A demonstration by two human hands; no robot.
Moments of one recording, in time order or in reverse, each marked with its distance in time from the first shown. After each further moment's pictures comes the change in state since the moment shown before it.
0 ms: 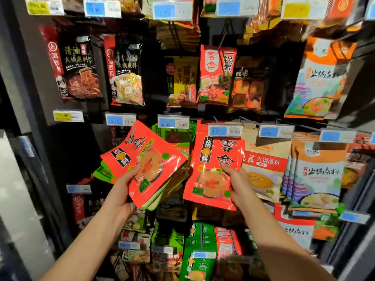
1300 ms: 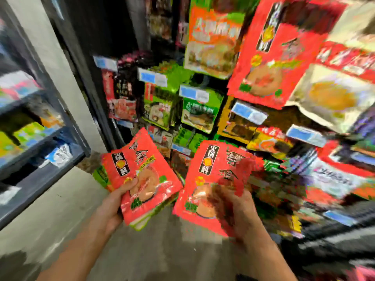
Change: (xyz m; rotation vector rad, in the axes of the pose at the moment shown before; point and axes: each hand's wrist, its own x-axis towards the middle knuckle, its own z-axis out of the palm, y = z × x) left_hand -0.132 -0.231 -0.201 0.021 0.468 -0.218; right_hand -0.150 0.228 -0.120 -0.026 -0.324 0.439
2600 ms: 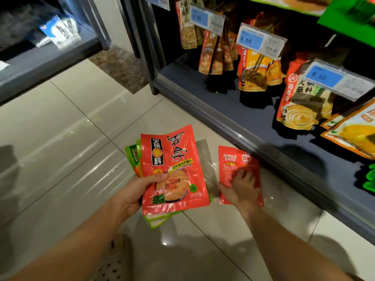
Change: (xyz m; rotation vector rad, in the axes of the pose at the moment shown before) left_hand 0.338 -0.444 -0.331 0.195 0.143 -0.100; right_hand 0.335 0.709 -0.192 -1.812 0.003 0.096
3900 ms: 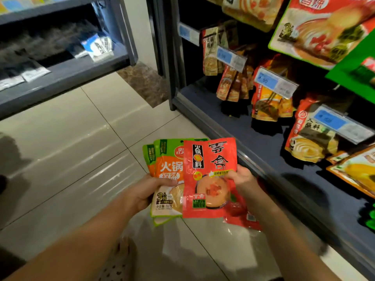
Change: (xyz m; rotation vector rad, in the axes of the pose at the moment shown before) left_hand -0.014 0.038 0.000 0.020 0.028 -0.077; right_hand -0.066 -0.062 -0.177 1.175 -0.440 -0.300
